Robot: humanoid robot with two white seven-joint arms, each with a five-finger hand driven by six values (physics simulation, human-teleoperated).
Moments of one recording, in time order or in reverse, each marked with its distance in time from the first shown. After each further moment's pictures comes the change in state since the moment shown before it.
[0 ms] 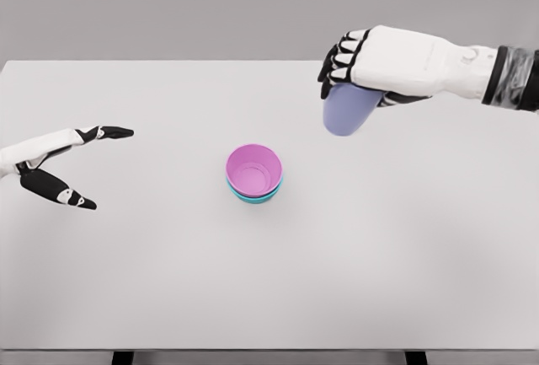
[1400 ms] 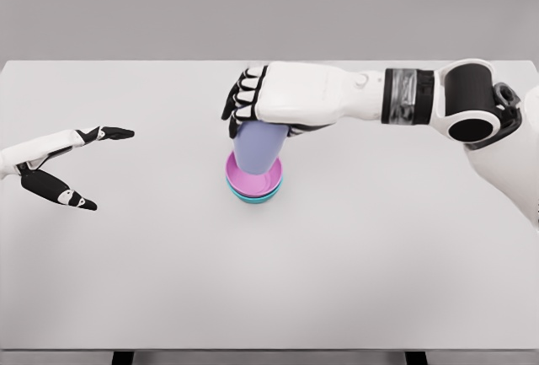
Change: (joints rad) left arm 0.000 -0.001 -0.001 0.000 0.000 0.000 0.000; right arm -0.075 0.219 0.187 0.051 0.007 0.000 0.000
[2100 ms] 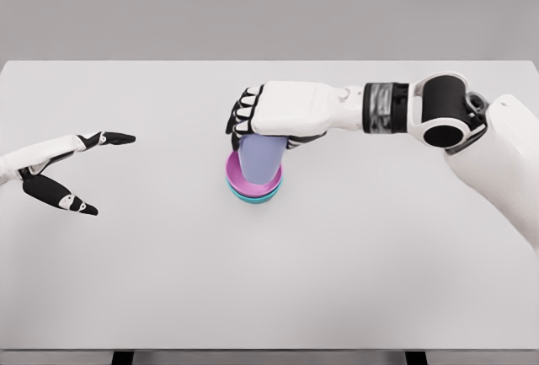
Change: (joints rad) left arm 0.017 0.000 0.001 -0.003 0.000 0.000 0.000; right arm -0.003 0.039 0.064 0.100 0.071 0.000 0.000
